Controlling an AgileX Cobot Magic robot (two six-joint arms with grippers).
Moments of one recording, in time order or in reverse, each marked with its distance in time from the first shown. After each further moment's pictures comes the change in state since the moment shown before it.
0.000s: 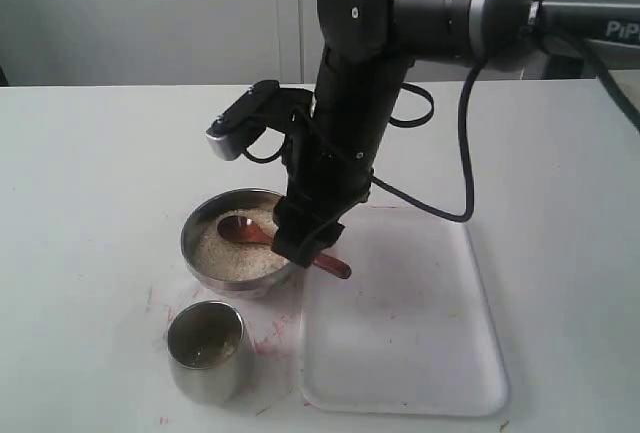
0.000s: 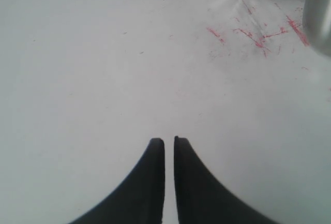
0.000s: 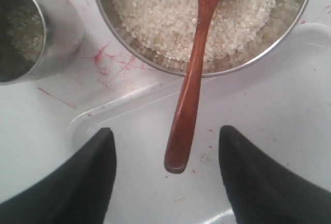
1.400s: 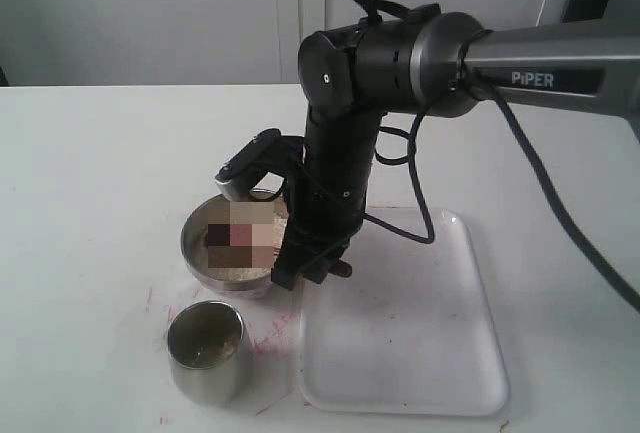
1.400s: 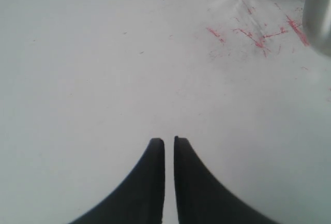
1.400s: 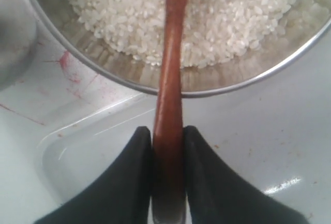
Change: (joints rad) left arm 0.000 0.000 0.000 0.000 0.000 0.000; right arm 0.000 0.130 0.000 -0.032 -0.042 0.068
